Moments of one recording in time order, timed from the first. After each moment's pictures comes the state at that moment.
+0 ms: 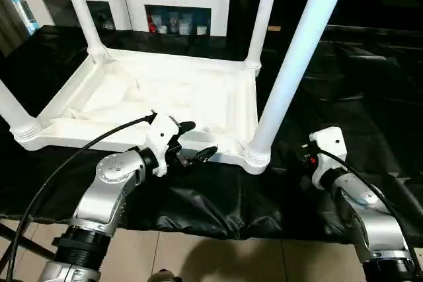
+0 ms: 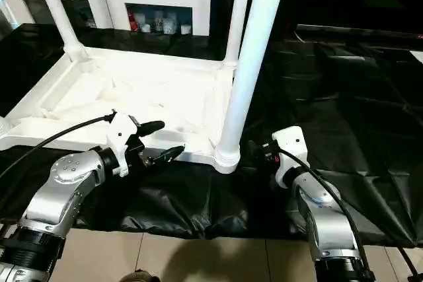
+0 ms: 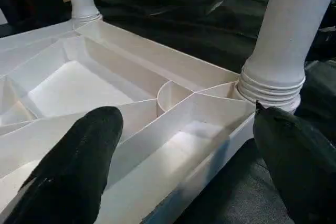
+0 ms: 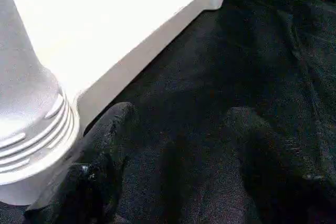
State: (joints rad) left arm -0.32 0.30 -0.12 0.19 -0.15 0.15 -0.76; right arm -0.16 -0.27 -0.05 0.12 0.07 0.26 0.40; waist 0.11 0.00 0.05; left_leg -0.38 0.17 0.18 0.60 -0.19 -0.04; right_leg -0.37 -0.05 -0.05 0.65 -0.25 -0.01
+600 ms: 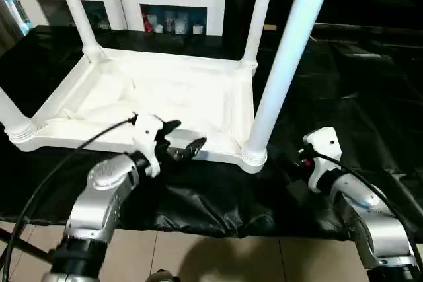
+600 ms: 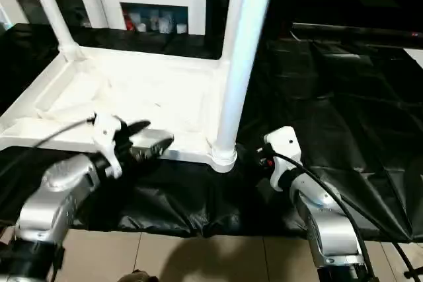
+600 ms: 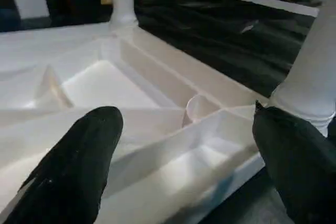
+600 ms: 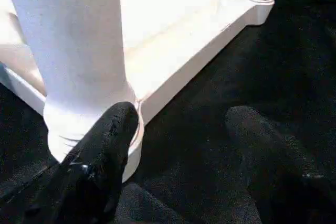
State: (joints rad) left arm -0.29 0.27 -0.04 0.15 -0.22 0.21 -0.68; right arm -0.12 -0.31 -0.01 0.01 0.14 0.30 0.53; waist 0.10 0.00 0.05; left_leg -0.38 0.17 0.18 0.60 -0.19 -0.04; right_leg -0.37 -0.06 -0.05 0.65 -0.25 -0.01
